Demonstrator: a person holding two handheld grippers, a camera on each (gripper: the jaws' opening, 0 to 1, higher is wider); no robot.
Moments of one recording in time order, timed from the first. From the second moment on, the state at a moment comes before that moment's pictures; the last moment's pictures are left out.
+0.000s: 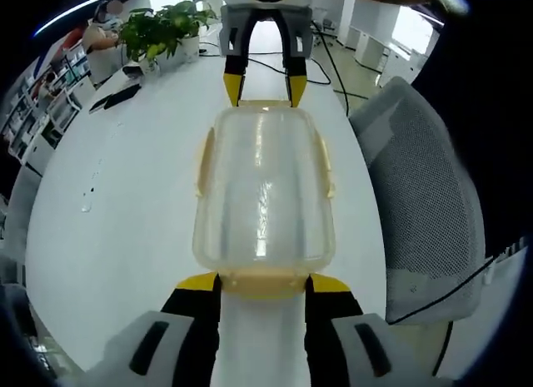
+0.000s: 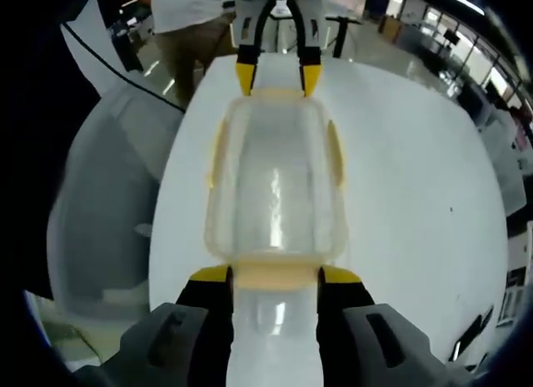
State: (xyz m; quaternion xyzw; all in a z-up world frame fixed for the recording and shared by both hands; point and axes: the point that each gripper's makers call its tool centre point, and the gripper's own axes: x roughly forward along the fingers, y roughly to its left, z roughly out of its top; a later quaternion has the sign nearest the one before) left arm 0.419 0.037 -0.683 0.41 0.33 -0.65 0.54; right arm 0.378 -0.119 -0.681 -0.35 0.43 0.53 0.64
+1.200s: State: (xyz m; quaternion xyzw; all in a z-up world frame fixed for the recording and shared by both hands) left arm 0.419 -0.054 -0.707 0.41 0.33 -0.66 0.54; right arm 0.376 -0.209 -0.704 -0.35 0.44 0.52 0.64
